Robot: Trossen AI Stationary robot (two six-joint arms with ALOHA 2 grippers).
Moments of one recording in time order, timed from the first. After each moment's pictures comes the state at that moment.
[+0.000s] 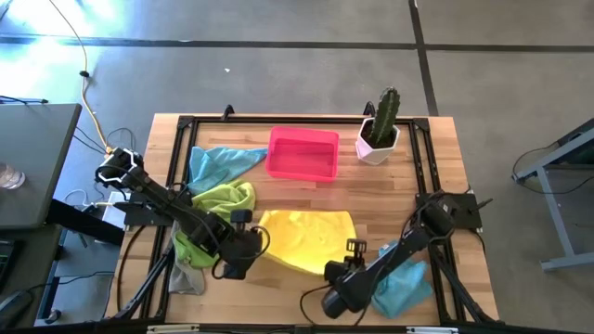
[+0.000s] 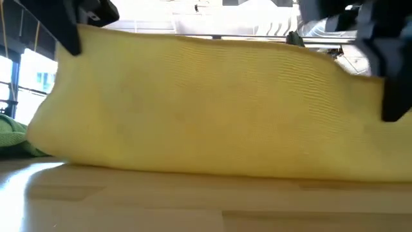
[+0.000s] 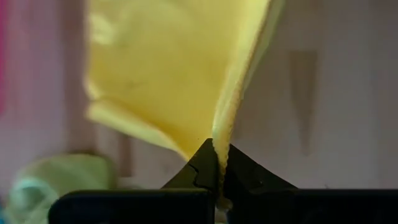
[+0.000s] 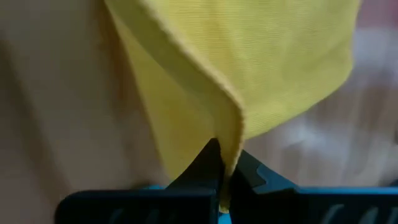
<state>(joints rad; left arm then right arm) -0.46 1.56 1.21 -0.93 -0.29 -0.47 0.67 2.21 1.79 -1.46 0.29 0.82</state>
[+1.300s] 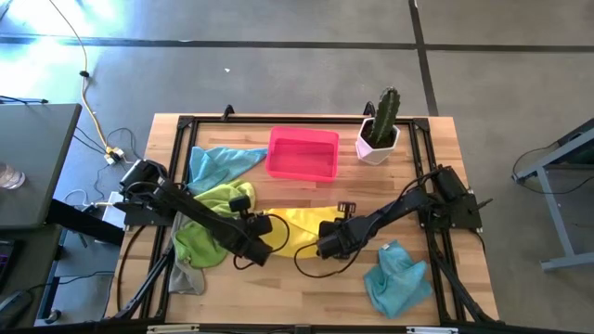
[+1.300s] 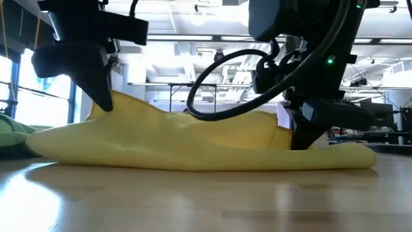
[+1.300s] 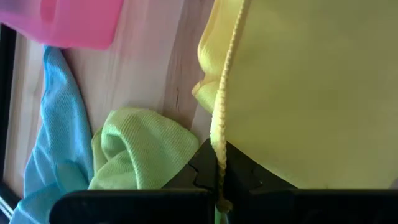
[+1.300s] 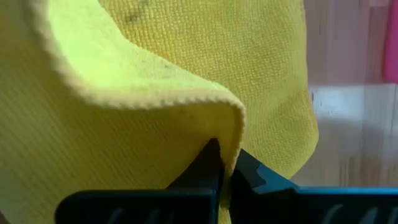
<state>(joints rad) -0.37 1.79 1.21 -1.09 -0.55 -0.76 0.38 1.95 1.23 -0.83 0.41 0.47</state>
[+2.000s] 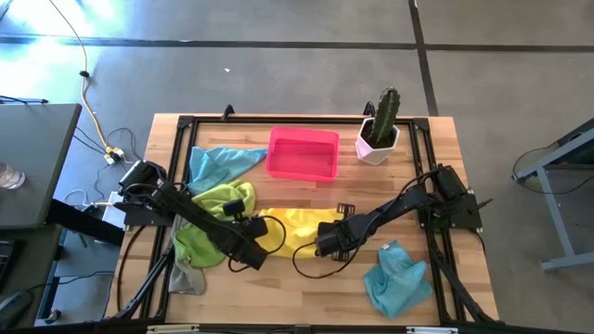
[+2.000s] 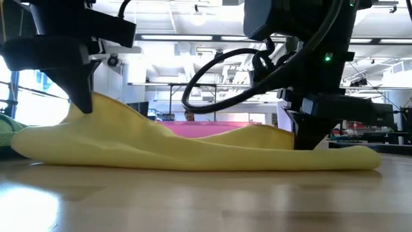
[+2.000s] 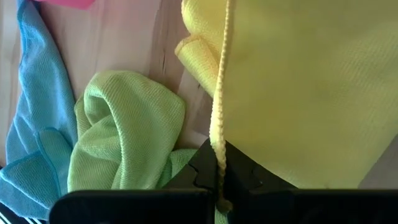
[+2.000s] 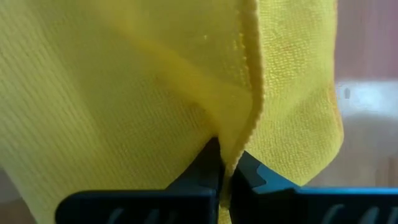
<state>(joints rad) -0.39 1.79 1.21 -1.15 -0.46 -0.84 0.36 1.95 1.23 -0.81 0.29 0.47</state>
